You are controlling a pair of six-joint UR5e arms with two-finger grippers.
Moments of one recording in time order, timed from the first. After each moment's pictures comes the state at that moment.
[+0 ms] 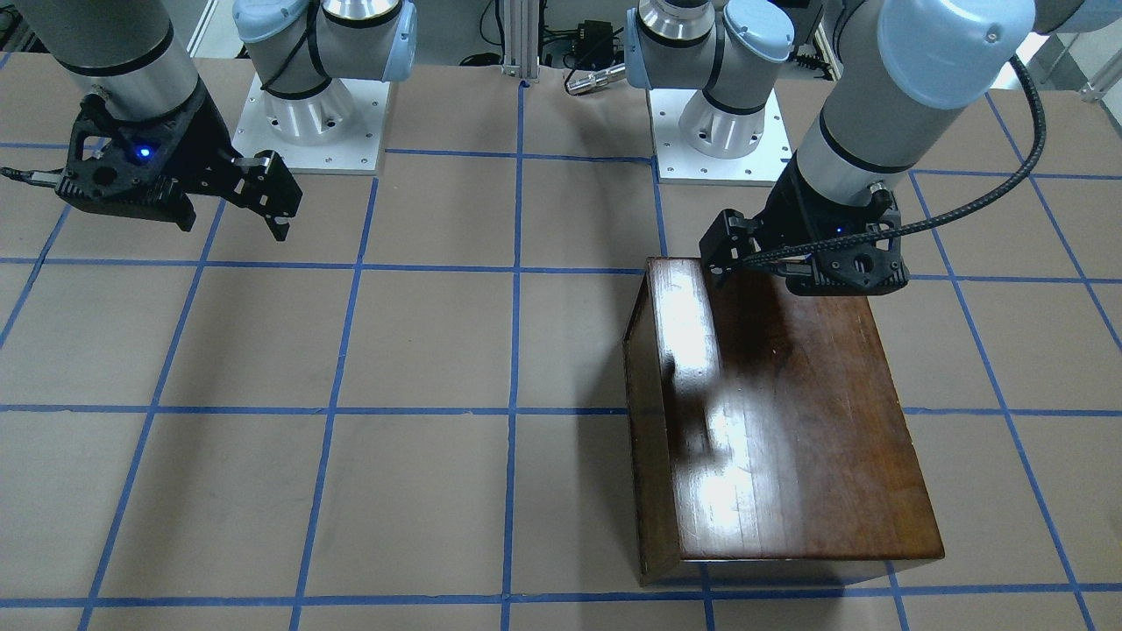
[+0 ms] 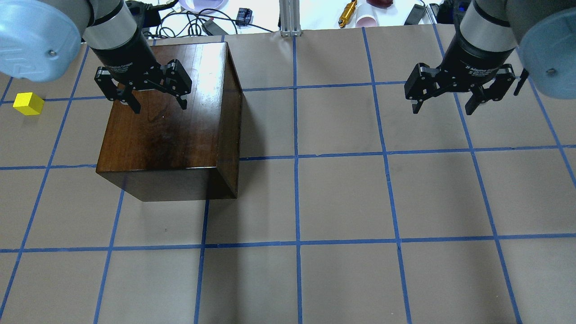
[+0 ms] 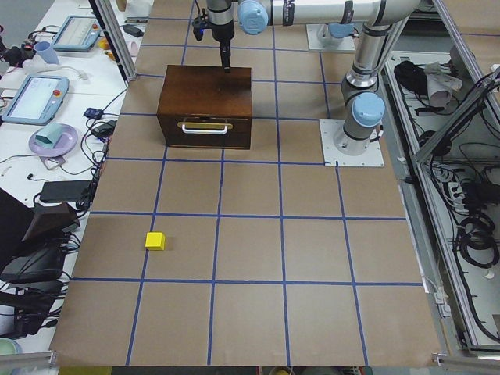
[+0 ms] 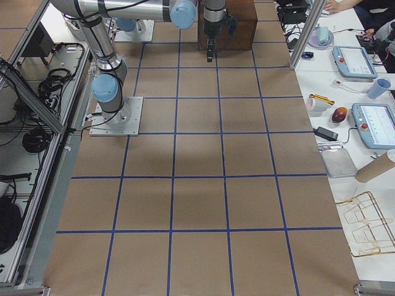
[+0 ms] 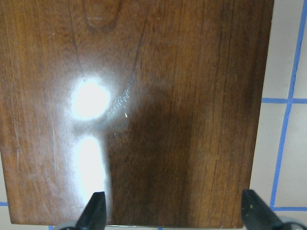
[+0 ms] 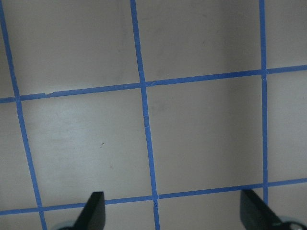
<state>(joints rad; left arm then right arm) -1.55 -1.69 -1.51 -1.59 1.56 -0.02 1.52 -1.59 1.63 -1.60 -1.59 0.04</state>
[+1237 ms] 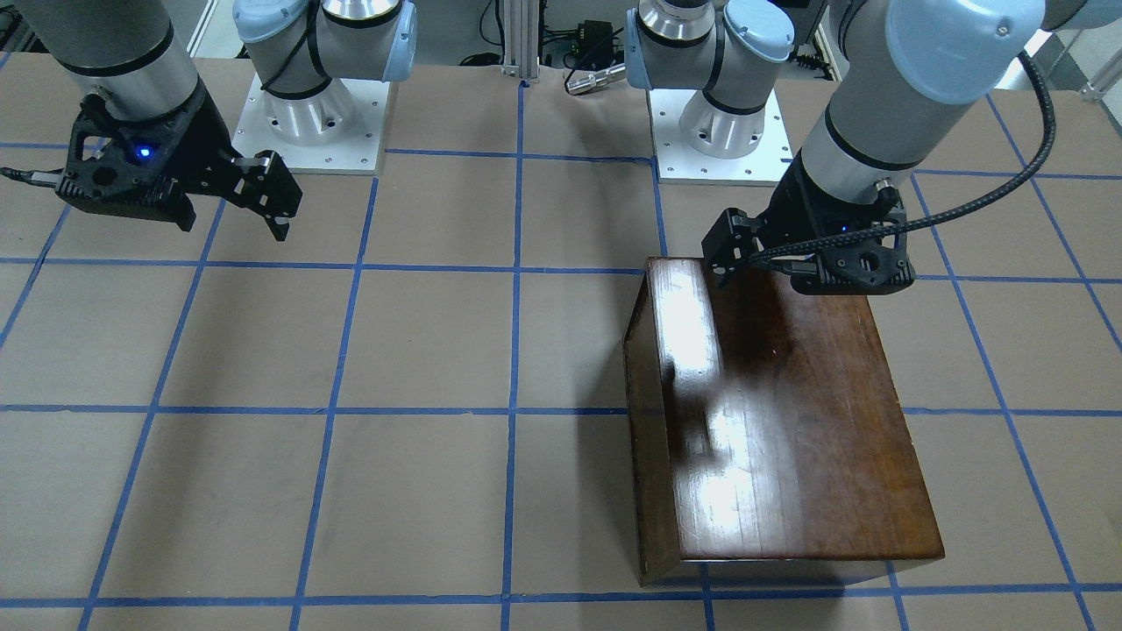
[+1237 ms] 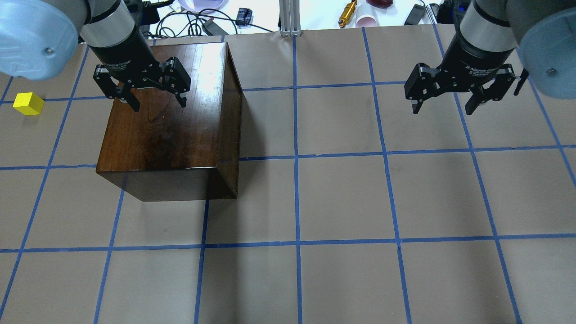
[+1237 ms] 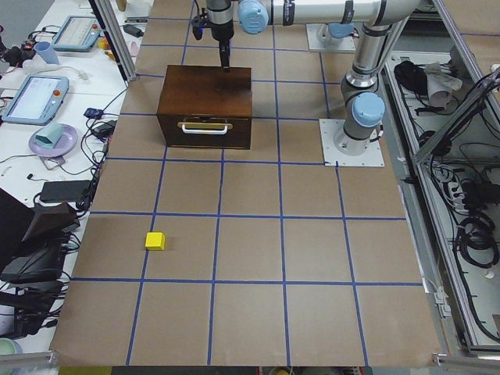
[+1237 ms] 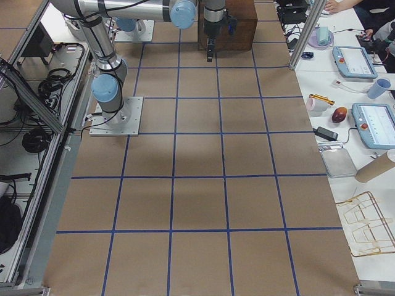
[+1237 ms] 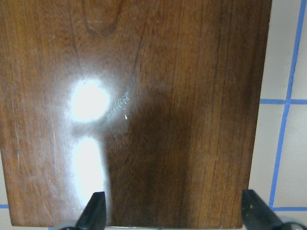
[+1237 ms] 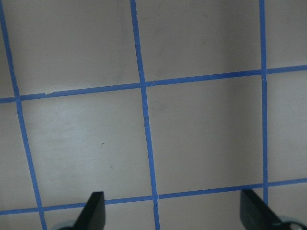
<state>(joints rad) -1.54 -1.69 -1.50 -1.58 1.55 -0.02 1.52 -1.59 1.63 -1.60 -1.59 0.04</state>
